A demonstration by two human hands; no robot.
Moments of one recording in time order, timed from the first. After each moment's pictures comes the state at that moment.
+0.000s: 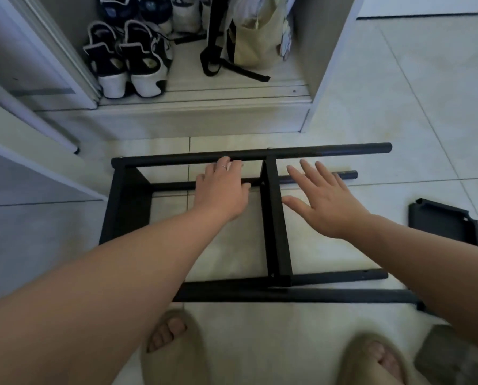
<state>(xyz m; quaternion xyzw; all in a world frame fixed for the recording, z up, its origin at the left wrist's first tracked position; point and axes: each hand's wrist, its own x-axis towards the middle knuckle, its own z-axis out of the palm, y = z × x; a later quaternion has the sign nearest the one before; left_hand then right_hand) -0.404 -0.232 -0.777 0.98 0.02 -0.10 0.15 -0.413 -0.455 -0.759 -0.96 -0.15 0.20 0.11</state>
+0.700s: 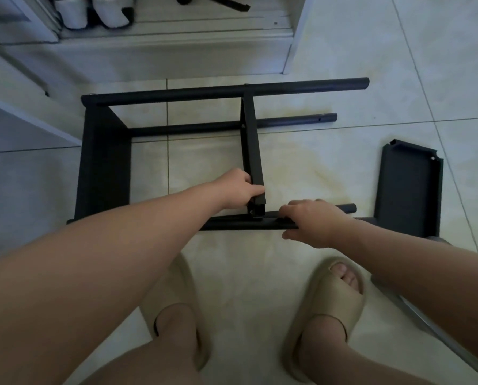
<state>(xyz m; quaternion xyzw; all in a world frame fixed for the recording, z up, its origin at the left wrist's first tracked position) -0.494 -0.290 -0.792 0.81 0.10 -0.39 0.43 -0.532 -0.487 -0.783 -0.90 -0.26 0.37 -0.01</state>
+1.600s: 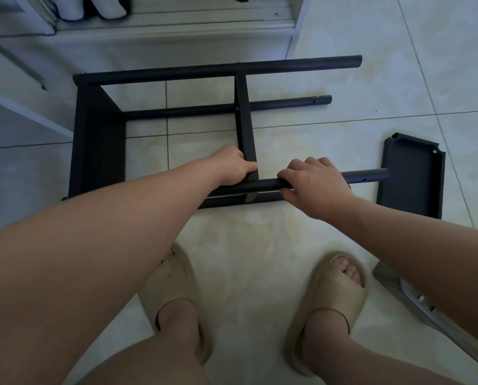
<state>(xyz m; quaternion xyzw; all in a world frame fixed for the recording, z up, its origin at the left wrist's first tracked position) -0.468 -0.280 -0.778 0.86 0.10 -0.36 0.35 -0.511 -0.478 -0.771 -0.96 -0.23 0.17 -0.04</state>
